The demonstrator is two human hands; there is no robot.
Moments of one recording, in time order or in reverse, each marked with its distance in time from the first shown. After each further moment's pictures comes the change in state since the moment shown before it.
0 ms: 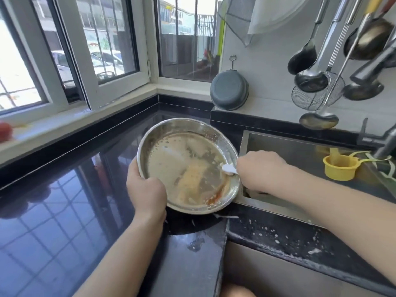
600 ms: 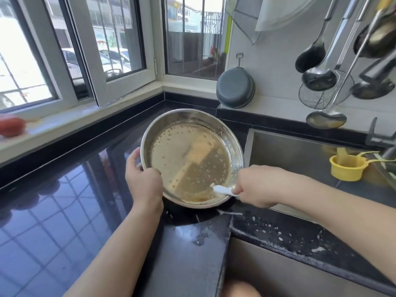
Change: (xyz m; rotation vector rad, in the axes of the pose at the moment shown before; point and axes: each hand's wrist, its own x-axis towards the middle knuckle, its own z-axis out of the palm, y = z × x) left_hand 0.011 0.006 -0.008 -0.050 0.033 -0.088; right_hand -0.020 -0.012 0.005 0.138 -0.200 -0.154
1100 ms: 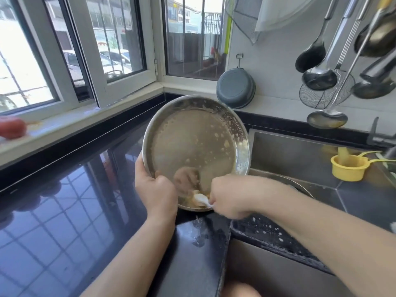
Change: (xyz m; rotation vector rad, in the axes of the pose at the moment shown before) left_hand -0.027 -0.008 0.011 -0.001 0.032 0.277; right_hand 0.001 -0.046 -0.005 0.113 -0.026 -0.142
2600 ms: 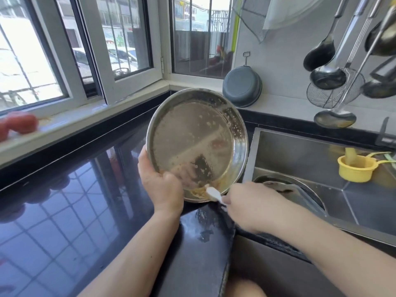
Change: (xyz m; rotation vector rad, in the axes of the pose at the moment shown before) left_hand 0.008 -0.014 -0.003 0.047 -0.021 0.138; right_hand -0.021 0.007 0.030 0.095 0.156 0.139
